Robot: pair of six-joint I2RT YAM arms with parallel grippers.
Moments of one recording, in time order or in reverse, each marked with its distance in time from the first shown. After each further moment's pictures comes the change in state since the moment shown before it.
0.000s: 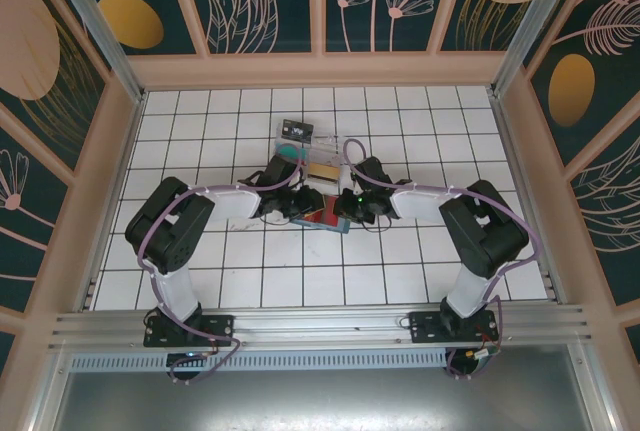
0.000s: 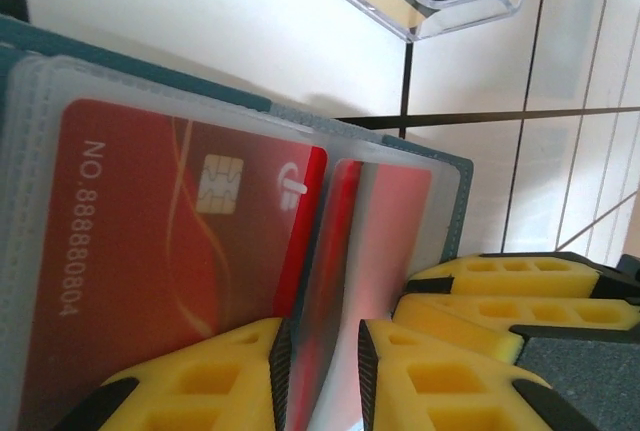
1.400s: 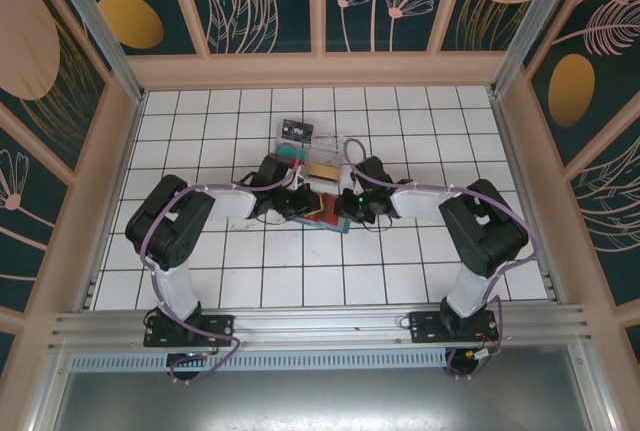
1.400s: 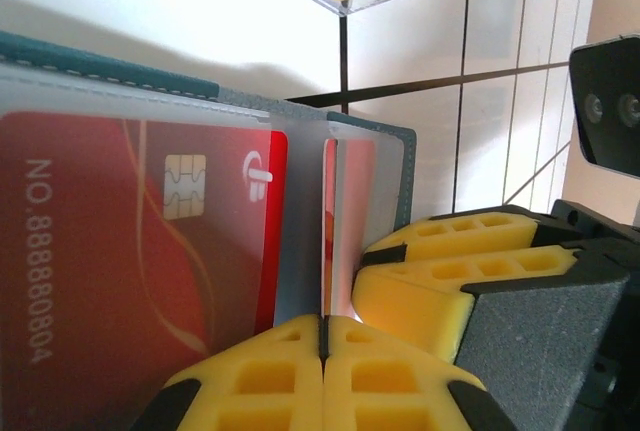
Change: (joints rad) left arm 0.043 0.016 -0.053 0.145 0.181 0.040; right arm -0.011 0.006 -0.001 0.004 -0.022 -0.024
